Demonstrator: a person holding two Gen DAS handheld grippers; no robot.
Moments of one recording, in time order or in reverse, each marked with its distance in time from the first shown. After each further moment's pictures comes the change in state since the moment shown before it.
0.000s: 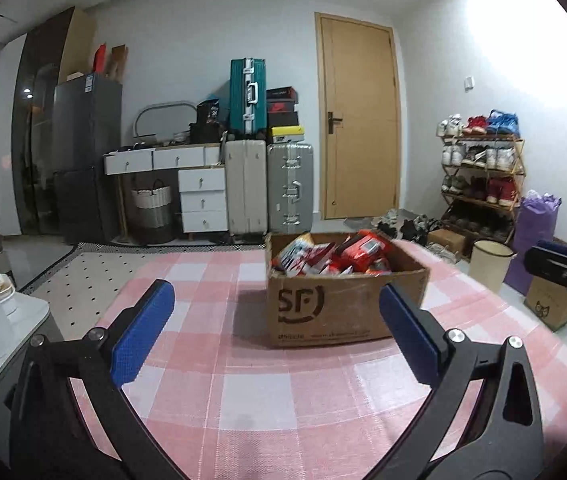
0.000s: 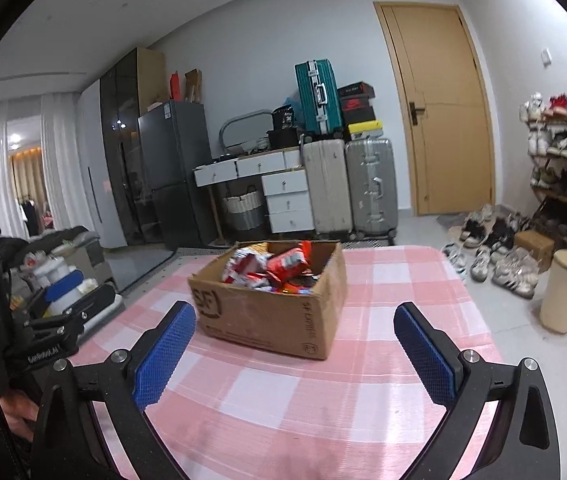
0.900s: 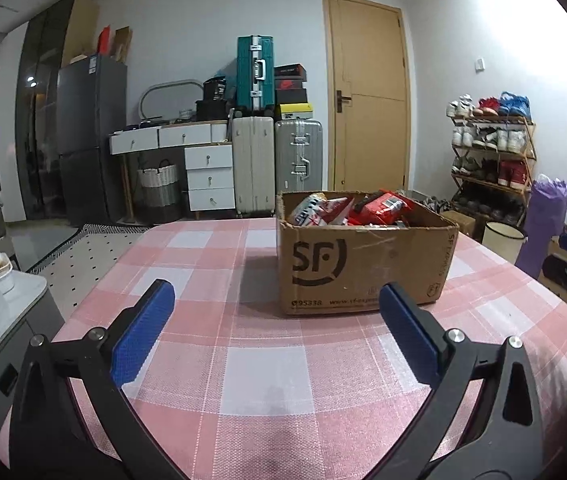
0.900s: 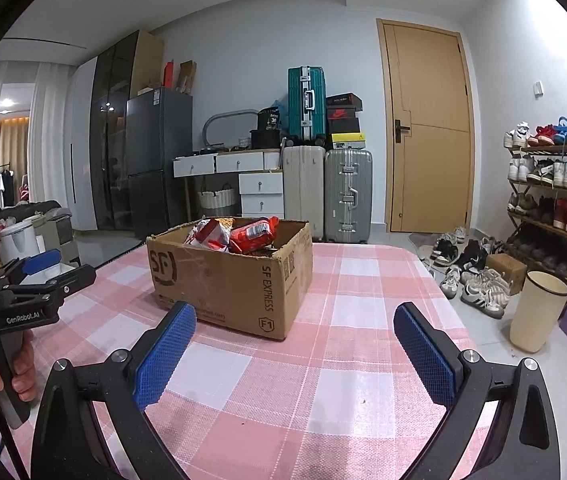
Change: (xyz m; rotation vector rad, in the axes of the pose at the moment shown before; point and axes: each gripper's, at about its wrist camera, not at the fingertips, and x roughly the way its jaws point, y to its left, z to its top) left arm 0.060 0.007 -0.044 -0.017 0.055 0.026; right arm 0.038 -0.014 -0.053 -0.103 -0.027 -0.103
